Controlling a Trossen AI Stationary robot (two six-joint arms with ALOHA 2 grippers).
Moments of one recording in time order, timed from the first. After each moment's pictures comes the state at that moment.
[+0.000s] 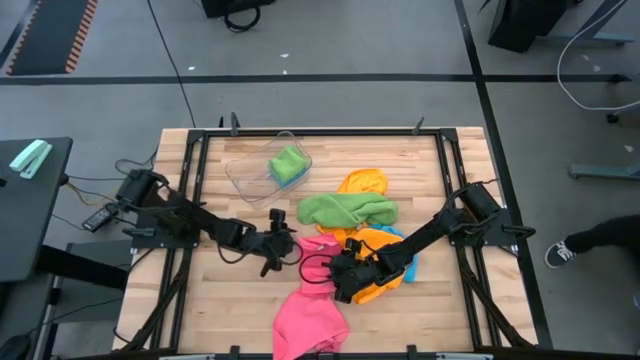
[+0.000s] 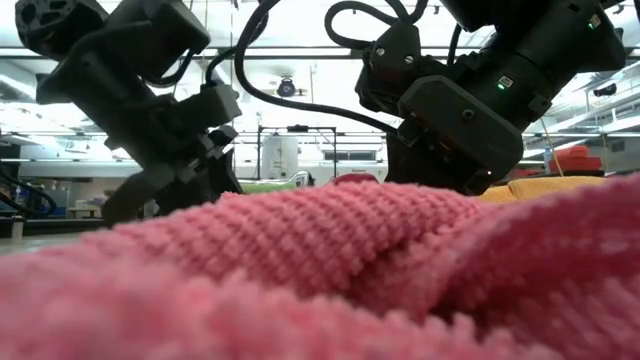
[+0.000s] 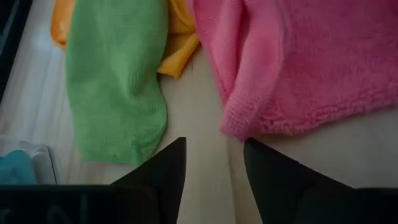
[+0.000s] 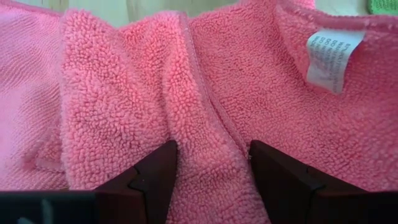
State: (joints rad) left arm -0.31 1.67 0.60 0.22 -0.53 0.14; right arm 0.45 1.98 1.05 0.00 0.45 0.57
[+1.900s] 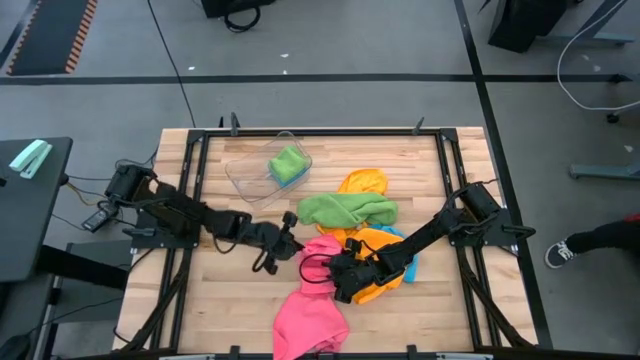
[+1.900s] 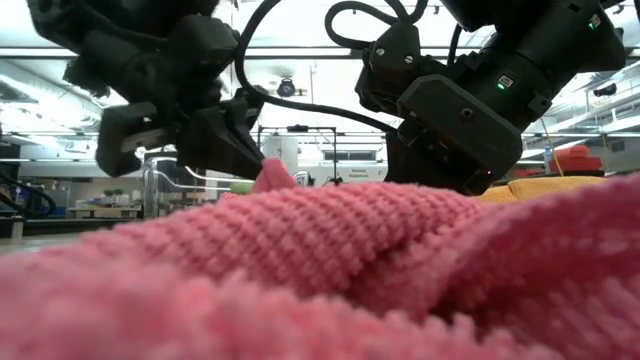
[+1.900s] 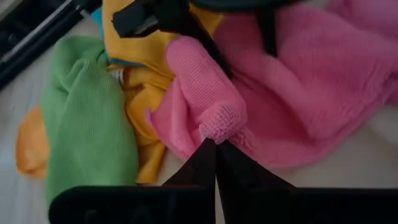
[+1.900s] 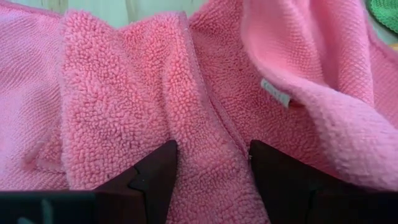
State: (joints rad) left arm -0.22 1.55 0.60 0.35 -0.13 0.51; right arm 0.45 1.98 1.05 0.00 0.45 0.58
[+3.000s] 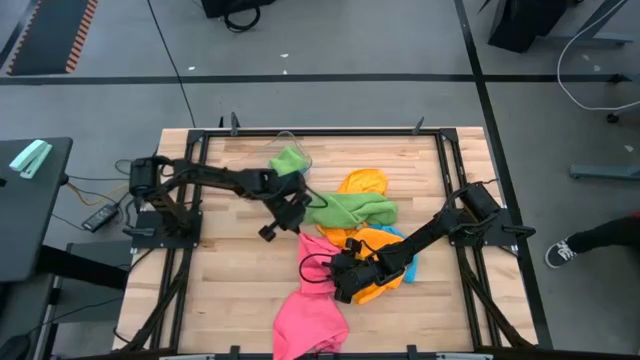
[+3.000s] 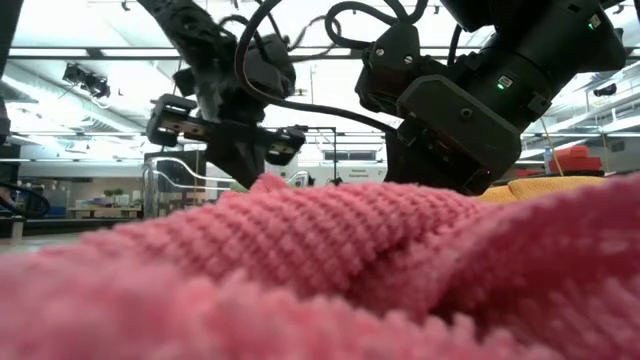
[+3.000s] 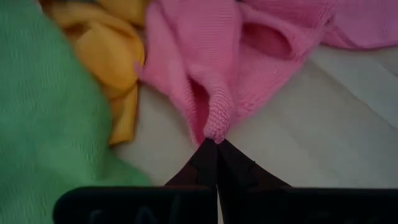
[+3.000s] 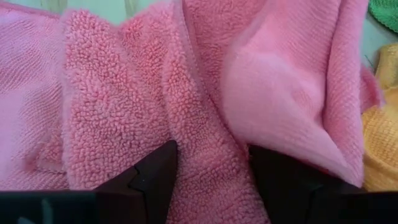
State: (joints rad) left arm 0.19 1.71 0.99 -0.37 0.51 0.82; right arm 0.45 1.98 1.05 0.00 0.45 0.58
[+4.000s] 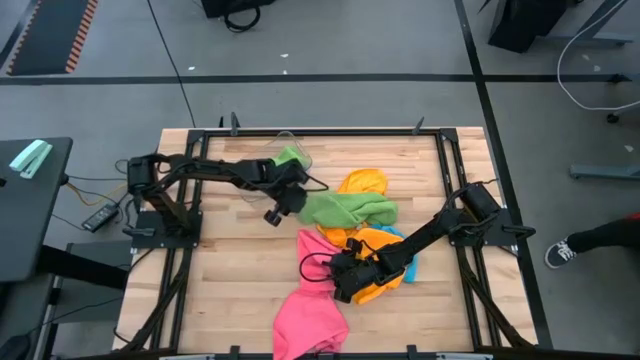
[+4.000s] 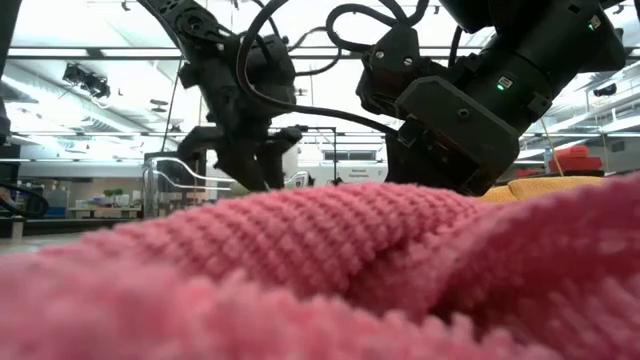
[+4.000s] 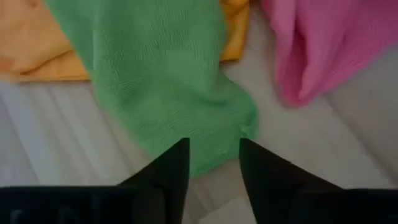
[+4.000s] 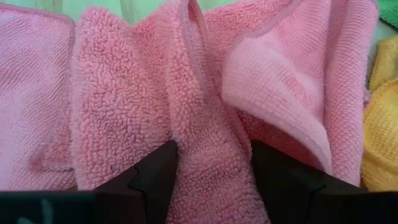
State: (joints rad) left arm 0.23 1.67 1.00 -0.39 0.19 0.82; right arm 0.45 1.98 1.05 -0.01 0.45 0.60
